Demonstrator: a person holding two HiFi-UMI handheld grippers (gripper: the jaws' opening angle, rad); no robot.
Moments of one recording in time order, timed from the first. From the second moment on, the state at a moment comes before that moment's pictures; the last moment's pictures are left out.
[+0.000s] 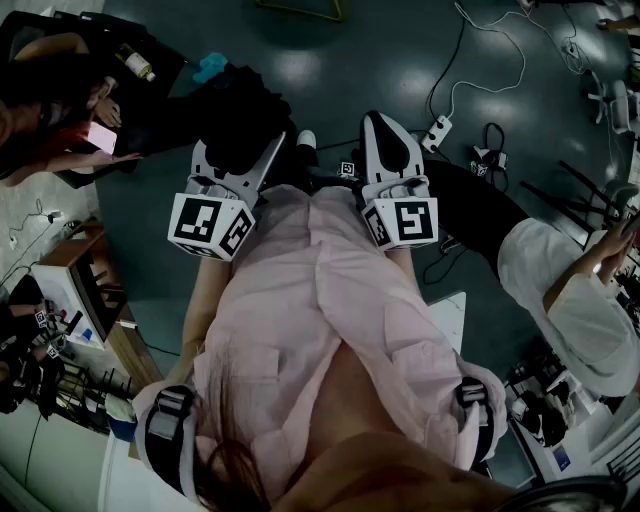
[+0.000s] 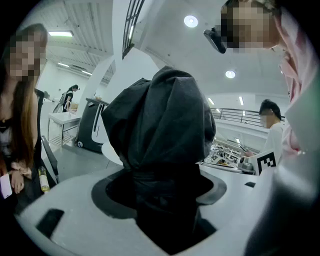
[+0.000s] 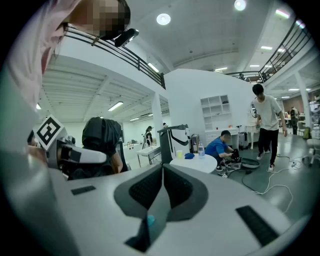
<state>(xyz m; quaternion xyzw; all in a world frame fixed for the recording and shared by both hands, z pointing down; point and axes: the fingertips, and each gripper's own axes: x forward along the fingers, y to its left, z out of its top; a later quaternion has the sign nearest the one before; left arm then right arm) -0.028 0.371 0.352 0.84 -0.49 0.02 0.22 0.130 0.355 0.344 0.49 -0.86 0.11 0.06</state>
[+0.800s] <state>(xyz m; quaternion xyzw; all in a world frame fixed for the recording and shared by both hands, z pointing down) -0.026 0.361 0.351 0.83 -0.52 -0.01 0.22 0.155 0.353 0.338 0.50 -0.86 0.09 0.05</state>
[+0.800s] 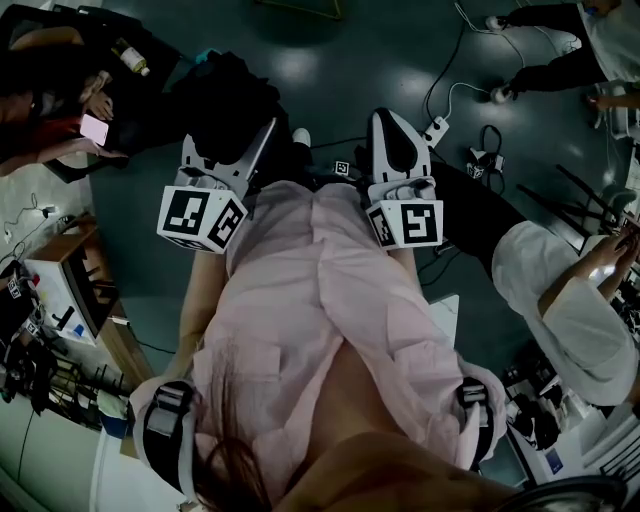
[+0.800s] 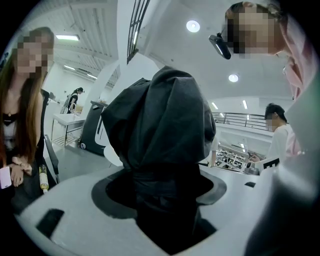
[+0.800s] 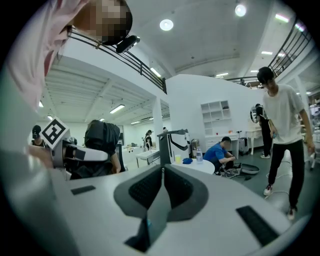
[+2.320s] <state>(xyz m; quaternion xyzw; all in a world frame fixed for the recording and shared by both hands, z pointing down) -0.091 0.212 0.346 0.84 -0.49 0.00 0.24 0.102 0.216 0.335 0.54 -0.83 0.11 0.06</state>
